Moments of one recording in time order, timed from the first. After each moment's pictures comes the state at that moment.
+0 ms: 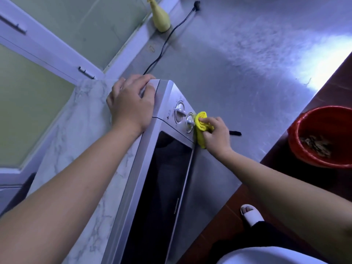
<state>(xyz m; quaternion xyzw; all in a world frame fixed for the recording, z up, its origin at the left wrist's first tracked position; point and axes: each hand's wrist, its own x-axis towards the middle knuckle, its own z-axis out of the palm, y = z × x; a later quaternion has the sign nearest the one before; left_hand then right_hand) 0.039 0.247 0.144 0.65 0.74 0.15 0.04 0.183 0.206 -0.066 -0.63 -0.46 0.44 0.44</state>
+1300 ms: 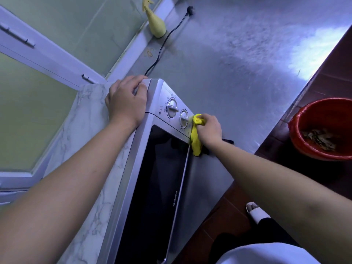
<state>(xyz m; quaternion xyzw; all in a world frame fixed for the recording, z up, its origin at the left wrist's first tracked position) 0.041 0.246 0.142 0.66 0.73 0.16 0.03 0.178 0.217 -0.076 -0.68 -0.41 0.50 0.34</state>
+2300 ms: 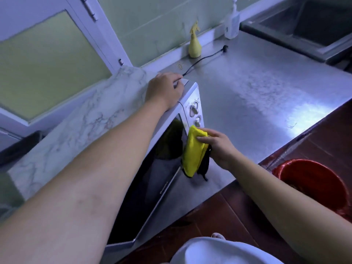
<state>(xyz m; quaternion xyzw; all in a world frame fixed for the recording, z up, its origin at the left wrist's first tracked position) 0.043 0.231 0.150 0.66 0.72 0.21 0.05 0.222 0.162 0.012 -0.42 -0.32 0.77 0.36</state>
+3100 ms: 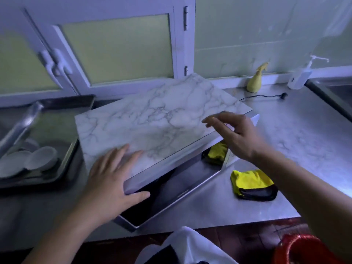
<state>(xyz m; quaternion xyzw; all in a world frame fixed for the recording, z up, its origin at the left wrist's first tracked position) -0.050 -0.114 0.140 0.54 0.83 0.10 0.05 0.156 0.159 0.163 -0.22 -0.83 0.41 0.30</state>
